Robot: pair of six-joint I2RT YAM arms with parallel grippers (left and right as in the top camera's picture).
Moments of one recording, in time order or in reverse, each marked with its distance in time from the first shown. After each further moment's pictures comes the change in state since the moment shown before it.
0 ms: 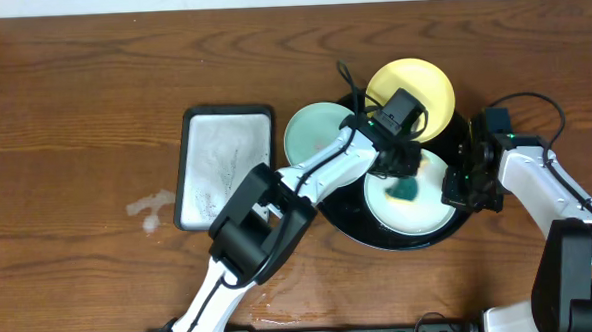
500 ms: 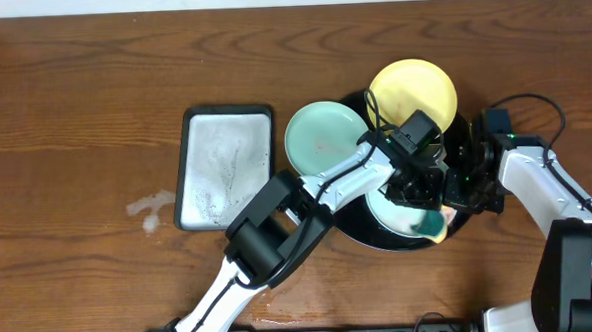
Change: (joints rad) left arm -0.068 0.050 0.000 -0.026 0.296 -0.034; right arm -0.002 0.000 0.000 -0.014 0.003 0.000
